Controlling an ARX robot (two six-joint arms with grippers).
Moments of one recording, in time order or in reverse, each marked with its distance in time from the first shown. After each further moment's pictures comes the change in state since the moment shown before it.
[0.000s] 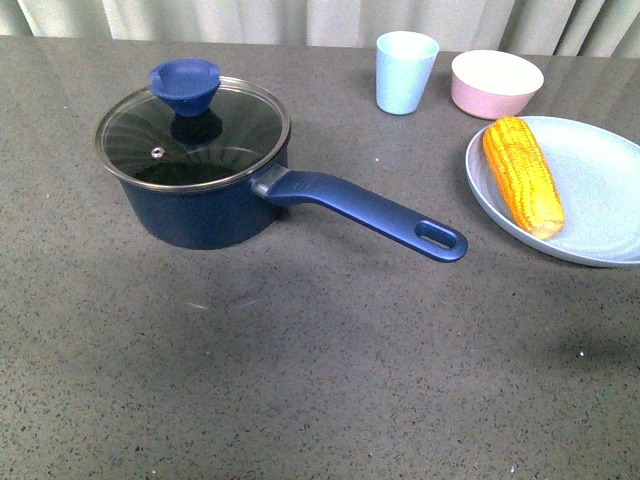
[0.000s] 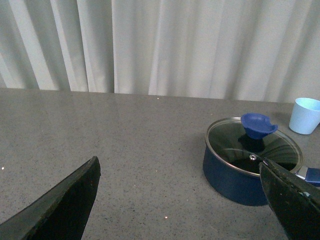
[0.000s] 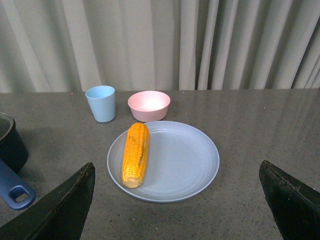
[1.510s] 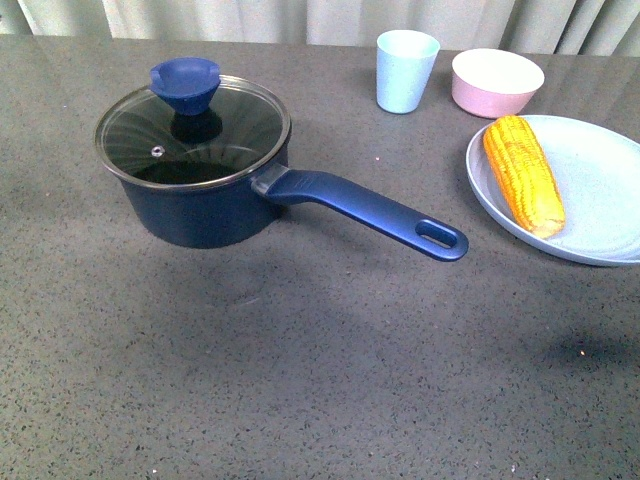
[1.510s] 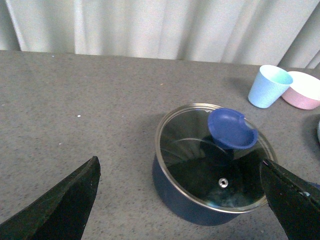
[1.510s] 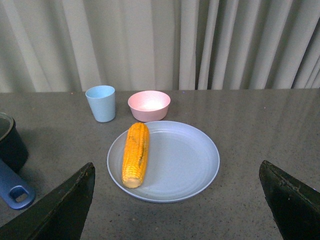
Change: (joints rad) left arm -0.022 1.351 0.429 0.680 0.255 -0.088; right arm 0.000 0.000 0.000 0.000 0.000 0.000
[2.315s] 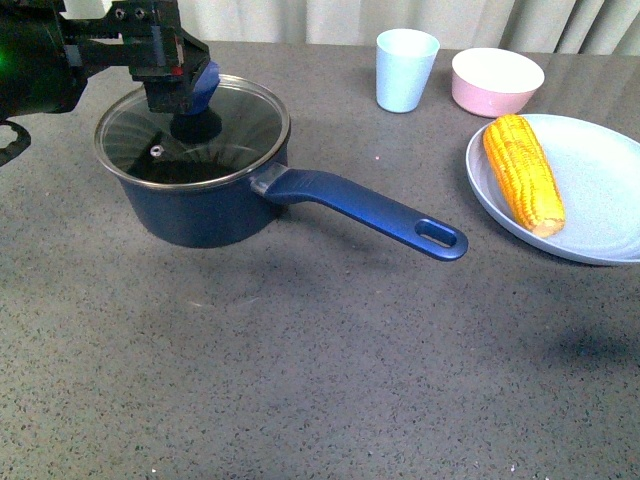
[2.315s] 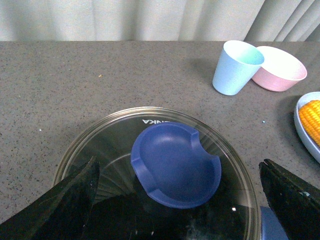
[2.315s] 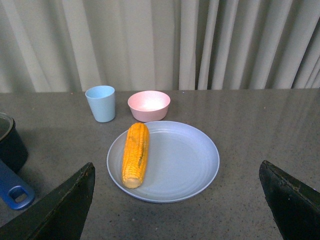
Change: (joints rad) left arm -0.197 0.449 0.292 0.105 -0.042 -0.018; right arm 0.000 0.000 0.000 0.000 0.000 0.000
